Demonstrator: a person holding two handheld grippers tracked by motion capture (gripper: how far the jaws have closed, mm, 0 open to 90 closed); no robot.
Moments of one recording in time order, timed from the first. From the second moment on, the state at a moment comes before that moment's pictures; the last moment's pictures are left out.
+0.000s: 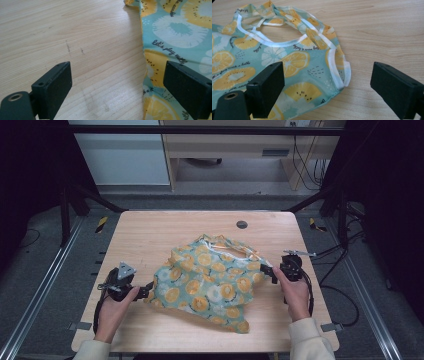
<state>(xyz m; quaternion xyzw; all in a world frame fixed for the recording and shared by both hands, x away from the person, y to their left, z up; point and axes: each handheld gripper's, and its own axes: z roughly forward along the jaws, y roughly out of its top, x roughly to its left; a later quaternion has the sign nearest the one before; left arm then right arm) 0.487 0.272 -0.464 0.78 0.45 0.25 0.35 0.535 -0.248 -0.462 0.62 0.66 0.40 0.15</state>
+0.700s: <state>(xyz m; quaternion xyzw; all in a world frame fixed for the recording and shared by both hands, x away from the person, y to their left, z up) 0.486 0.268 -0.466 0.79 0.44 0.25 0.35 0.546 -0.238 -0.473 0.62 0.68 0.37 0.15</state>
